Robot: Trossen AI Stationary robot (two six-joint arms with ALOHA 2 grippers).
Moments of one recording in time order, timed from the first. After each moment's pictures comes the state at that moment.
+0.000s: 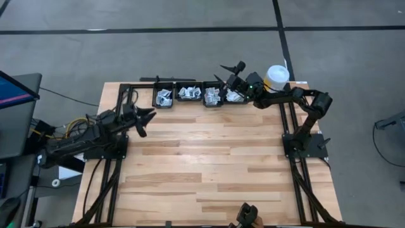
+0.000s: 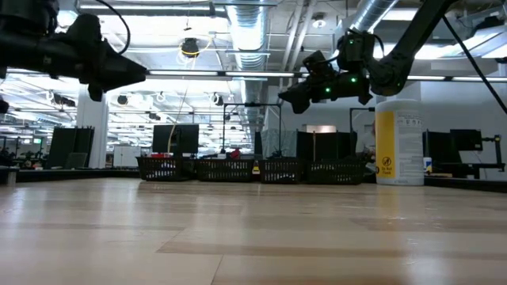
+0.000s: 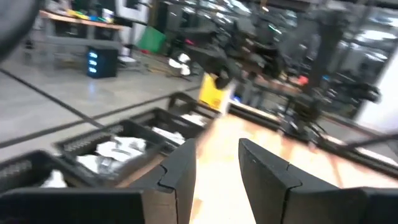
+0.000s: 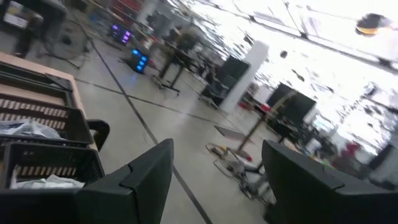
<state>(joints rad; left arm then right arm) 0.36 0.00 0.10 0.05 -0.08 -0.20 -0.63 1.72 0.78 1.05 0.02 -0.57</state>
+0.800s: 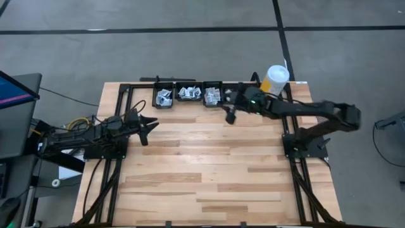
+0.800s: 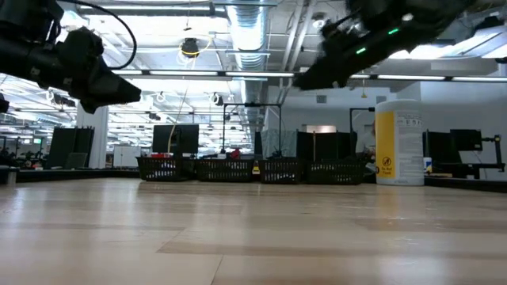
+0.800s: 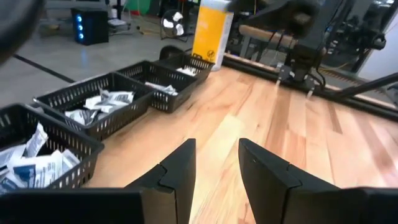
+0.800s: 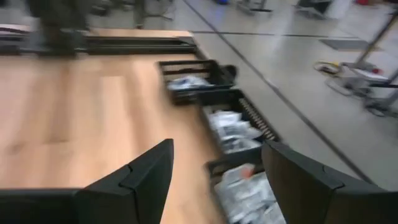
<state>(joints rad) 0.13 0.00 0.08 -0.10 -0.24 -0.19 -0.35 1.32 0.73 0.25 0.10 -0.16</state>
